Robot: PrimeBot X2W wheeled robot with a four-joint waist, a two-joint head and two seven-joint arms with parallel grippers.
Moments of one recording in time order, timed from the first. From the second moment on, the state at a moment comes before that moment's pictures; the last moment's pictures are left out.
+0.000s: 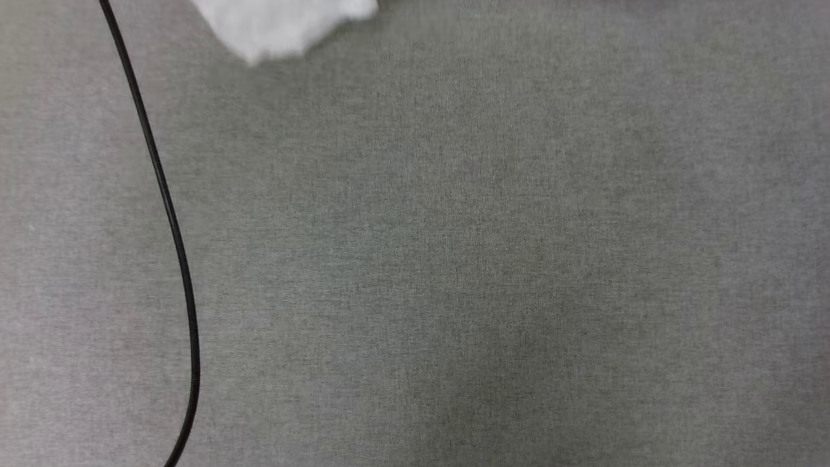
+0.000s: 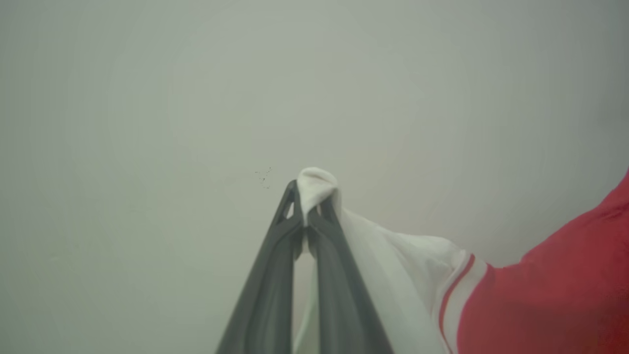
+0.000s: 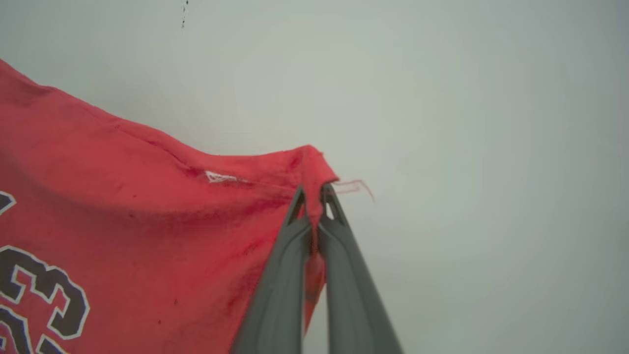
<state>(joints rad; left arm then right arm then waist) -1.69 0.51 -0.42 0.42 -0.49 -0.07 -0.08 -1.60 -0.56 0.40 0.41 0.46 0.13 0.25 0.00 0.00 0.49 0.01</state>
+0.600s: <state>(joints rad) -1.70 0.47 -0.49 0.71 -0.52 -0.12 -0.23 -1.66 -0.51 0.60 0.70 0.54 0.13 0.05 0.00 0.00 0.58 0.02</state>
